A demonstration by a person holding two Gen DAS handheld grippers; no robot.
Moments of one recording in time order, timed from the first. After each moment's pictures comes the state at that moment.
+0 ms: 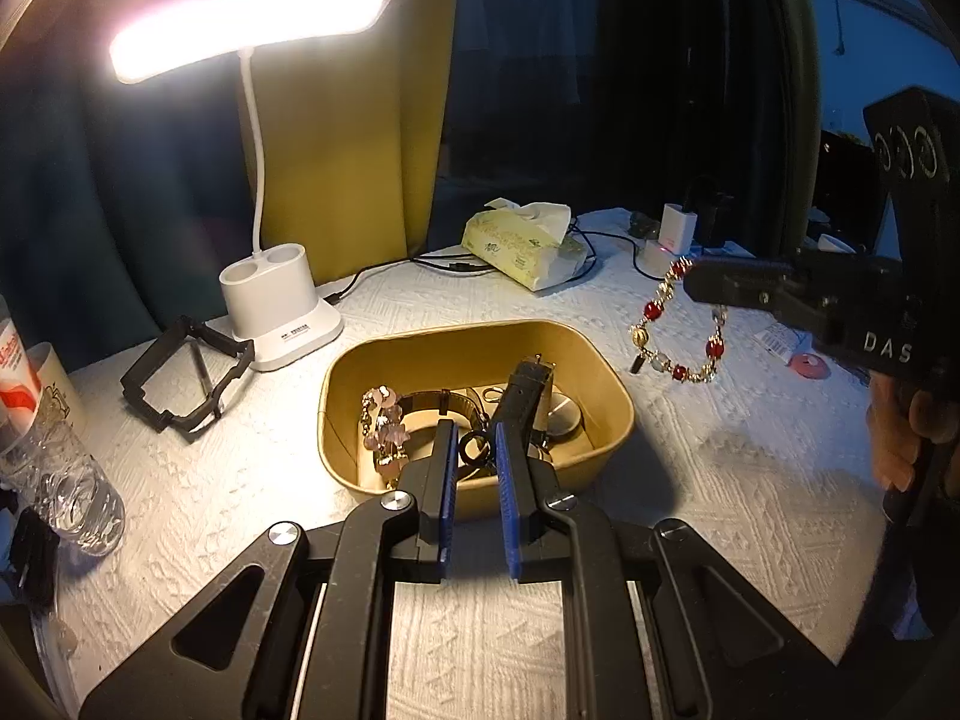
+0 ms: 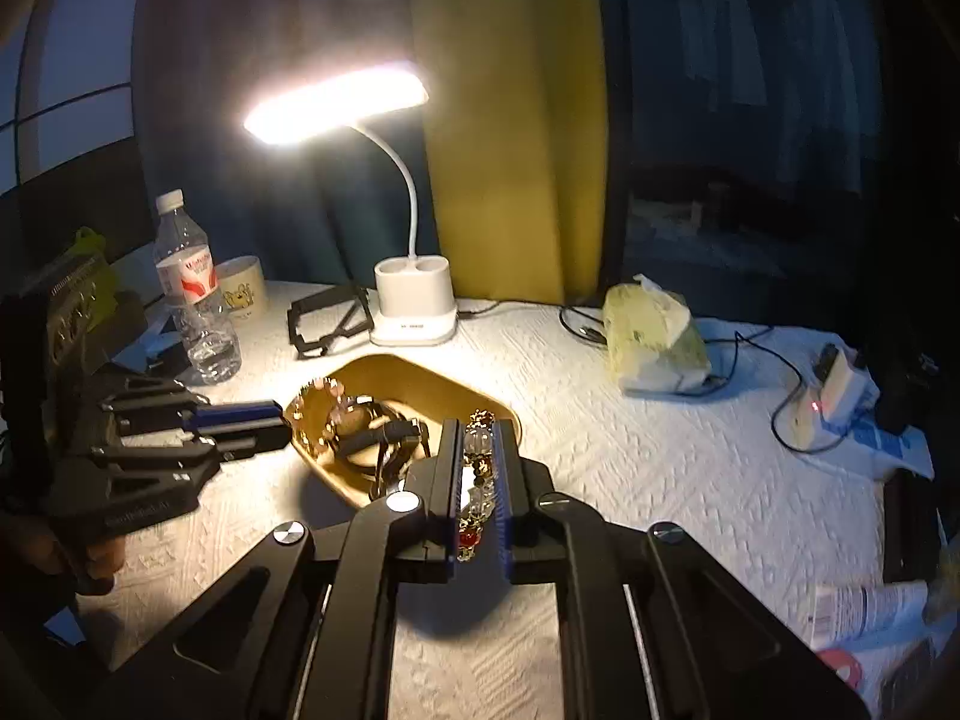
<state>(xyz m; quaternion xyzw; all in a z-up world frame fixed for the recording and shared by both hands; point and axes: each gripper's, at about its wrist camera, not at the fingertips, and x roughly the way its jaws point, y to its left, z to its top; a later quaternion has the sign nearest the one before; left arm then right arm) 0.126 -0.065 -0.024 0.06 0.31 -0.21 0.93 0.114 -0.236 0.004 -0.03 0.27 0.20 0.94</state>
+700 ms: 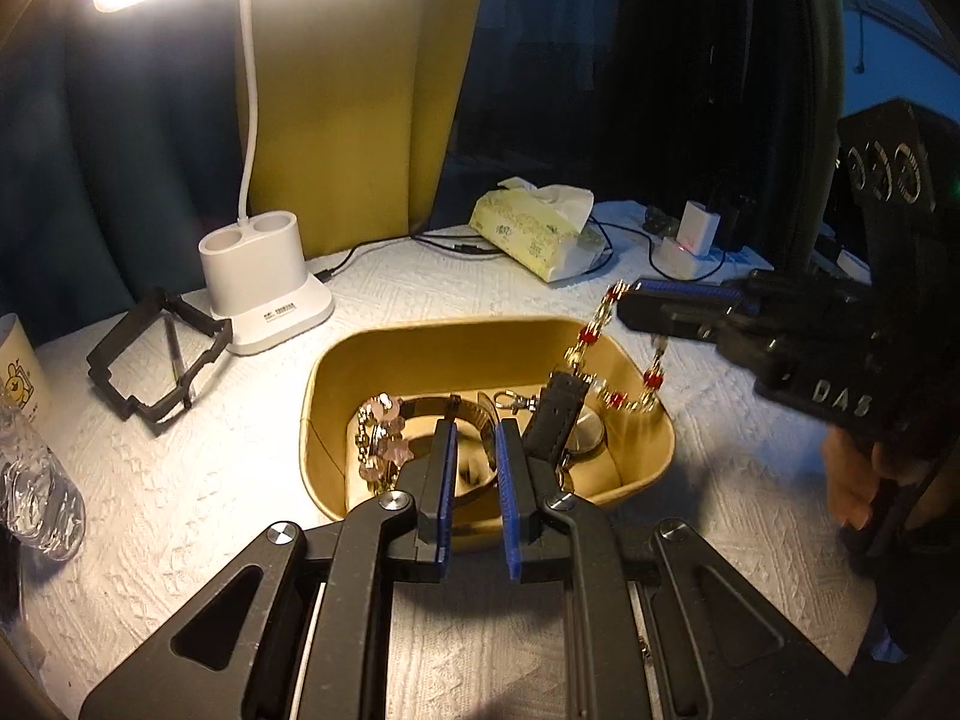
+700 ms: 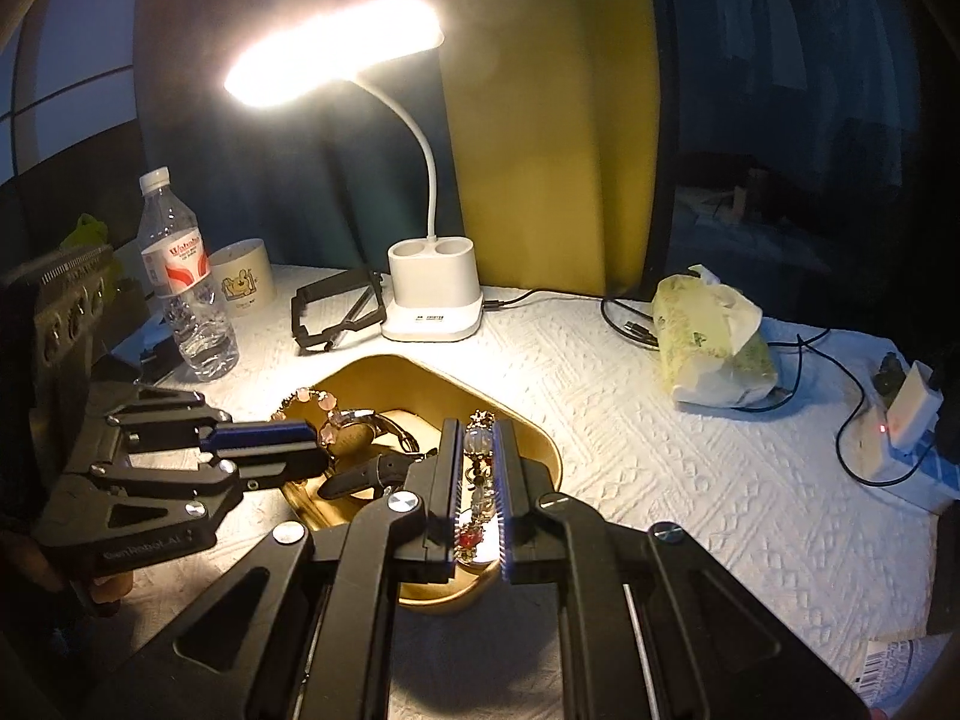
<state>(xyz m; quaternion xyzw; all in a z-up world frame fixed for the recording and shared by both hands) 0.159 -0.063 -0.041 0.02 0.33 -0.22 0.92 0.162 -0.212 -0.023 -0.04 0.29 0.23 0.93</state>
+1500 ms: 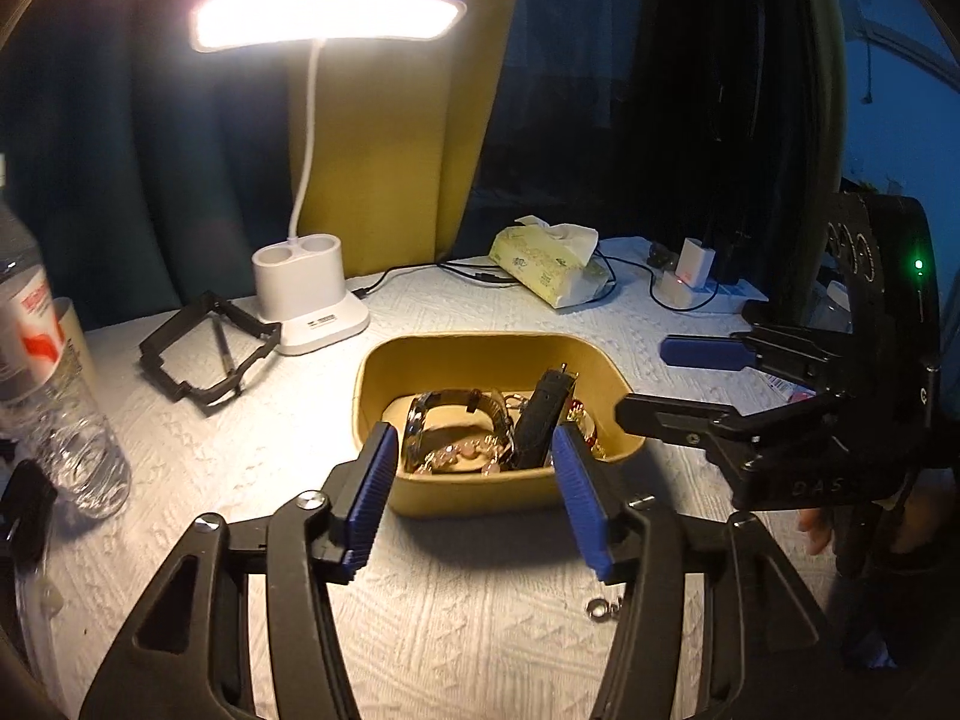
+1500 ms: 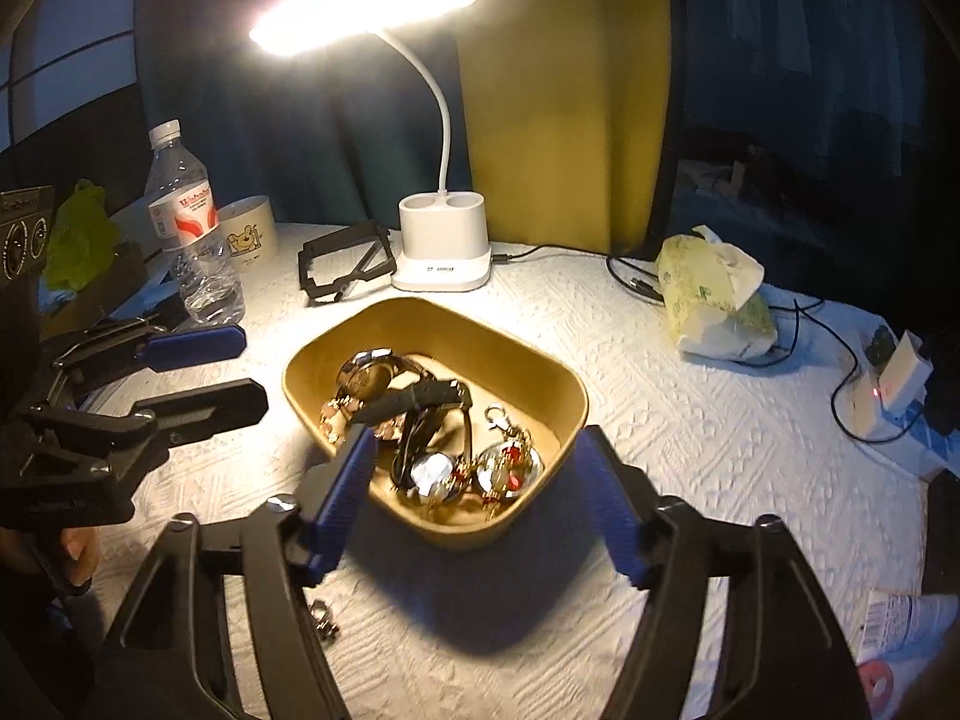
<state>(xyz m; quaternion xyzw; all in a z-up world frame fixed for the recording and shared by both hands) 0.113 -0.039 -0.023 0.00 0.30 -0.19 0.93 0.135 -0.203 -0.031 -0.06 0.33 0.21 0.92</state>
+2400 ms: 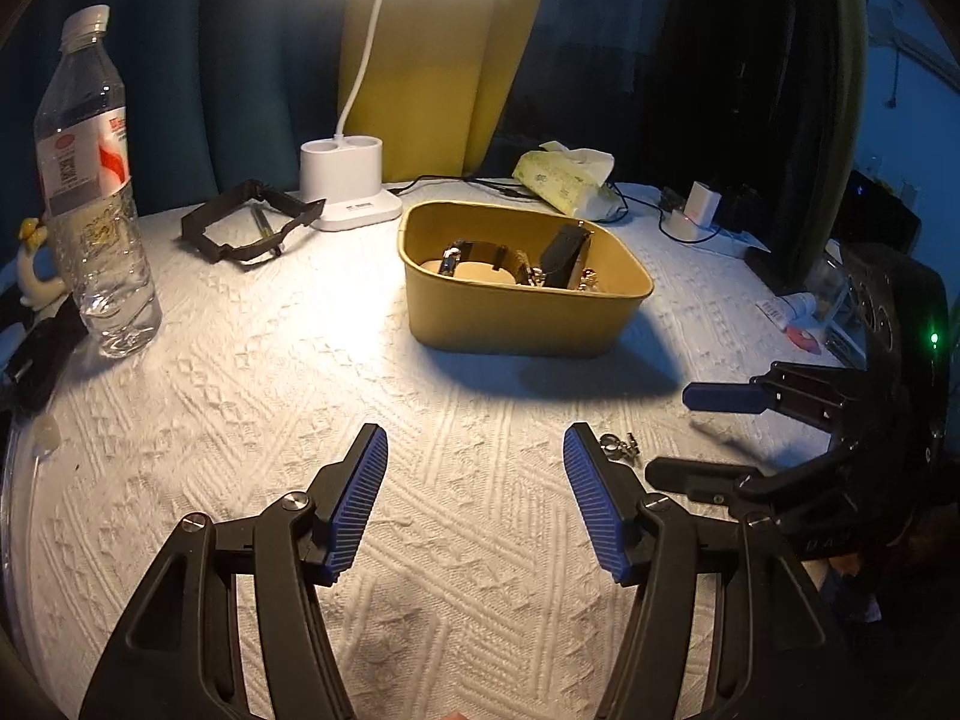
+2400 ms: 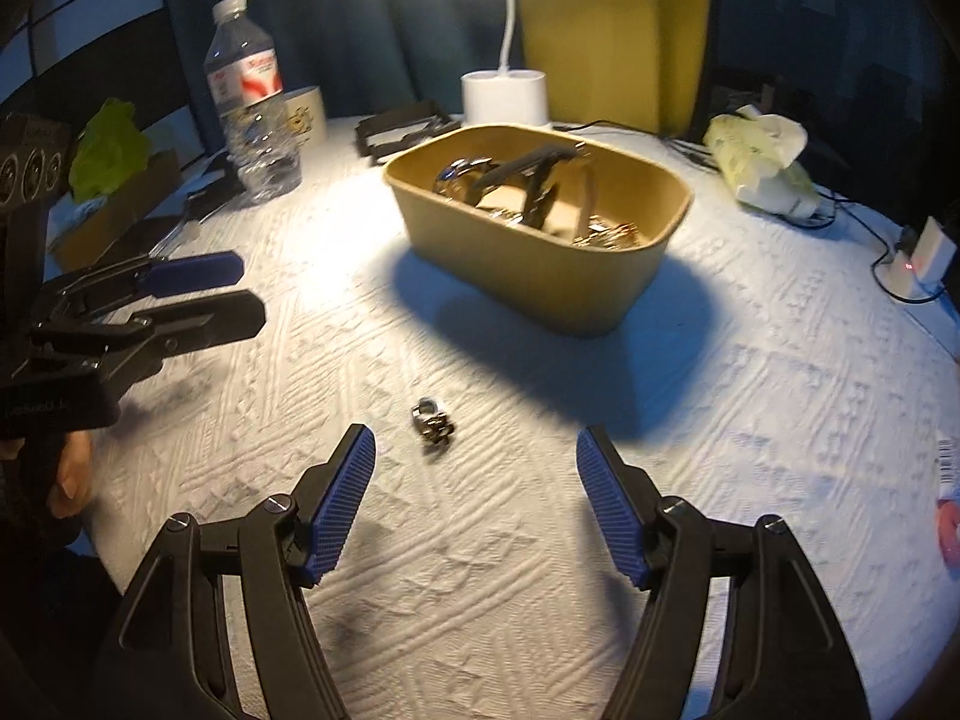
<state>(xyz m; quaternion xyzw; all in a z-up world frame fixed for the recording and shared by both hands) 0.057 -0.007 -0.061 -0.02 0.36 -0.17 0.92 0.066 -0.179 -0.090 -0.07 0.41 0.24 0.88</state>
